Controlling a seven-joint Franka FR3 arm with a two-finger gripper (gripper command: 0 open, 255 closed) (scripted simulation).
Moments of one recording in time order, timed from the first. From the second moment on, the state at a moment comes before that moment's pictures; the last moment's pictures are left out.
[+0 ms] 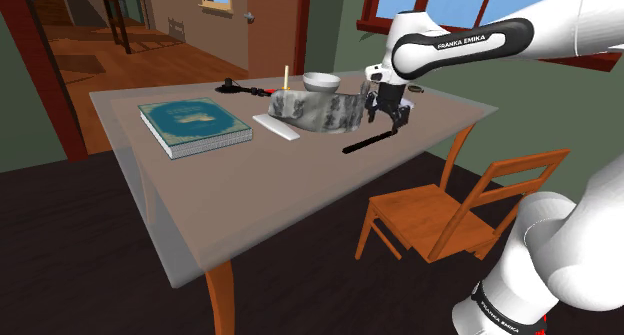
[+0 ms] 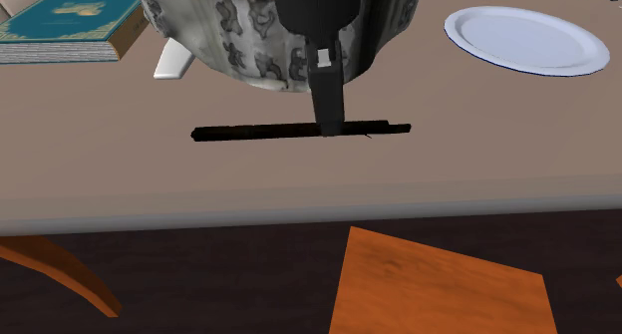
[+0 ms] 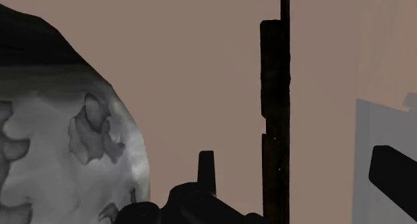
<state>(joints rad) 0.34 -0.24 -0.52 -2.13 -0.27 1.98 -1.58</state>
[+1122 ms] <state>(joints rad) 0.34 -0.22 -0.53 -2.20 -0.27 2.07 -1.59</state>
